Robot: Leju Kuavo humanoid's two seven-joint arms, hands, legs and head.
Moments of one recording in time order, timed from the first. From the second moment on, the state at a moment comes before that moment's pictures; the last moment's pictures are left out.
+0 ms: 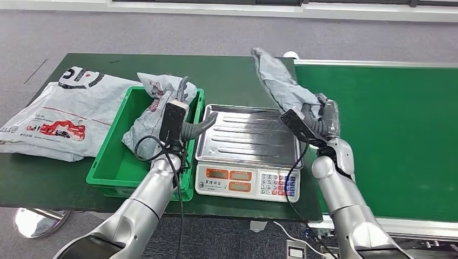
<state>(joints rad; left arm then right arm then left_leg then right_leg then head) -0.72 -0.35 -0.12 -0.50 -0.22 0.29 -0.68 -0.59 0.06 0.09 -0.90 0.92 -0.51 -0.13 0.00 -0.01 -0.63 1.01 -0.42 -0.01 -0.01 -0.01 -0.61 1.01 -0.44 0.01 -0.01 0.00</state>
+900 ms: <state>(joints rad) -0.73 -0.35 -0.12 -0.50 -0.22 0.32 -0.69 -0.51 0.06 0.42 -0.98 0.82 -0.02 -0.08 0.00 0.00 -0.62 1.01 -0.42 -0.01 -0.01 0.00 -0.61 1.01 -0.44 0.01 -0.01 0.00</state>
